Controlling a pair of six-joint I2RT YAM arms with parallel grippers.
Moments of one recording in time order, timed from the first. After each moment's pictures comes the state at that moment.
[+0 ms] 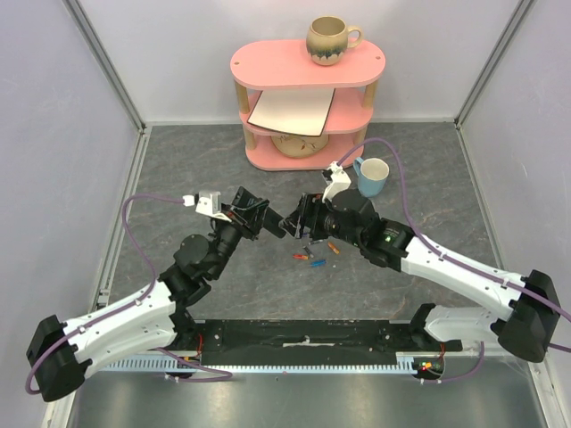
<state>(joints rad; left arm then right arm) -0.89 0.78 0.43 0.56 -0.43 -0.41 0.91 1.20 0.94 -0.14 0.08 0.75</state>
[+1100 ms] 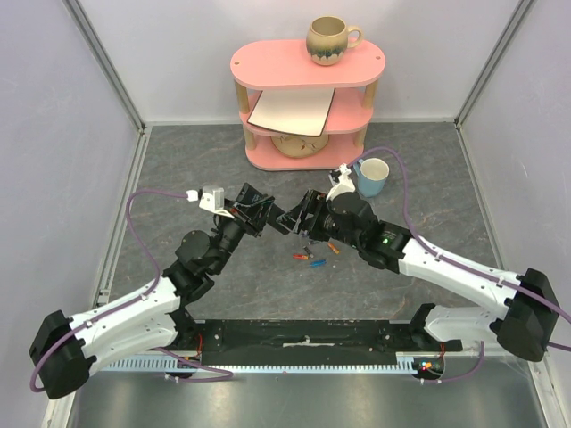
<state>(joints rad) -0.86 0.84 0.45 0.63 -0.32 -0.44 0.91 1.21 0.89 -0.08 0.09 0.99</state>
